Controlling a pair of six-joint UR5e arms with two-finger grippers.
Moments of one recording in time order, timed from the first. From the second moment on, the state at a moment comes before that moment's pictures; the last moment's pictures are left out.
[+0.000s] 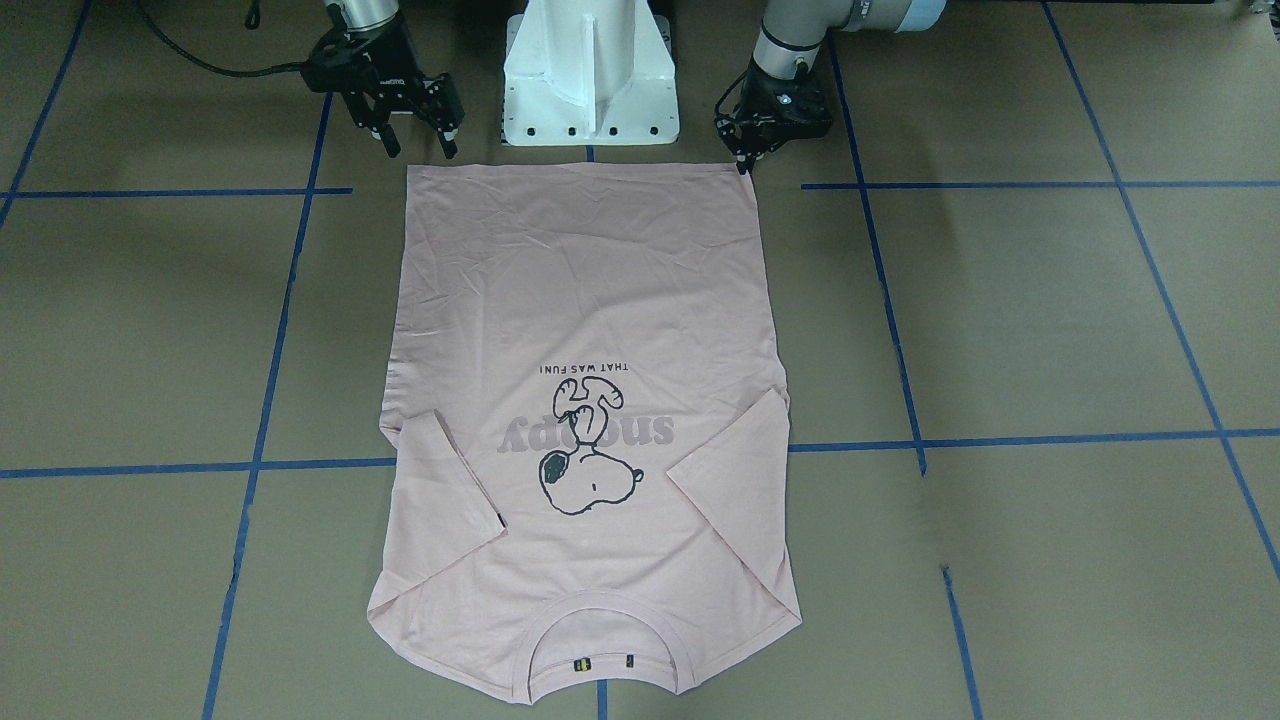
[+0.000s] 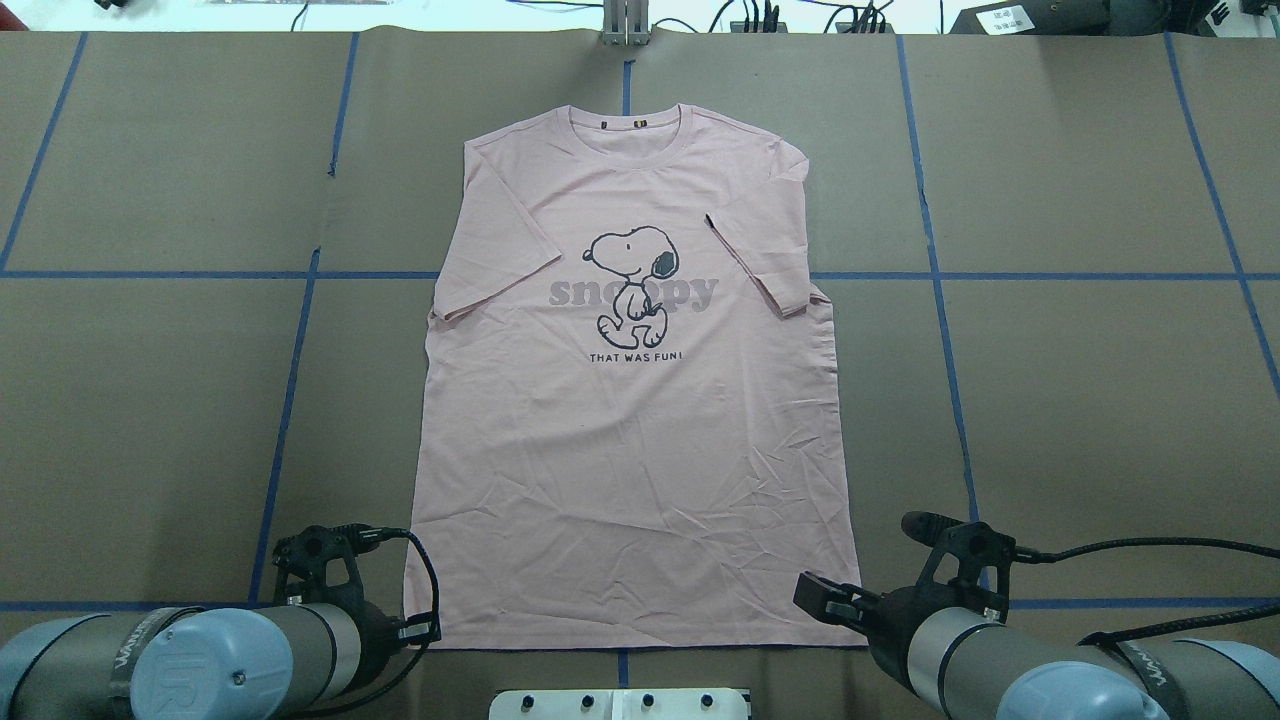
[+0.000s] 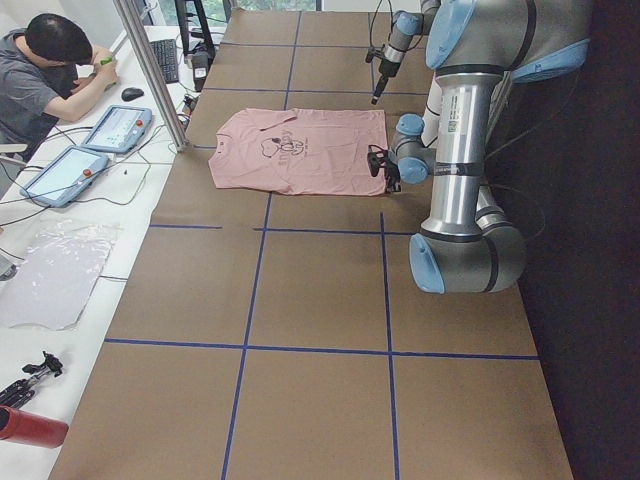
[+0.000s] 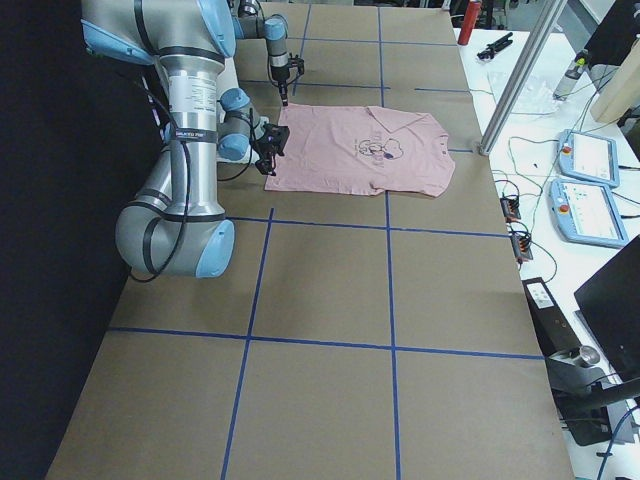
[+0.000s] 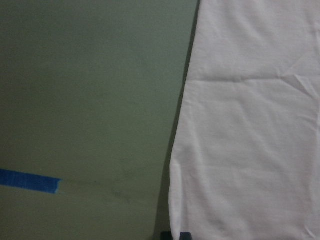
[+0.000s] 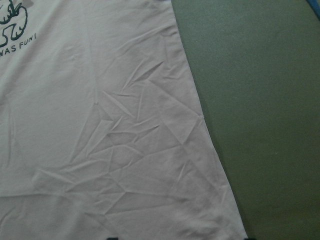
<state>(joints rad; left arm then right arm) -0.09 -1.68 -2.06 -1.88 -1.54 -1.70 0.01 -1.59 2.23 -1.29 1.27 1.84</state>
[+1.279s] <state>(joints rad) -0.09 -1.69 -2.07 -1.88 -1.54 -1.70 -0.04 -1.58 2.15 -1.37 1.27 1.96</state>
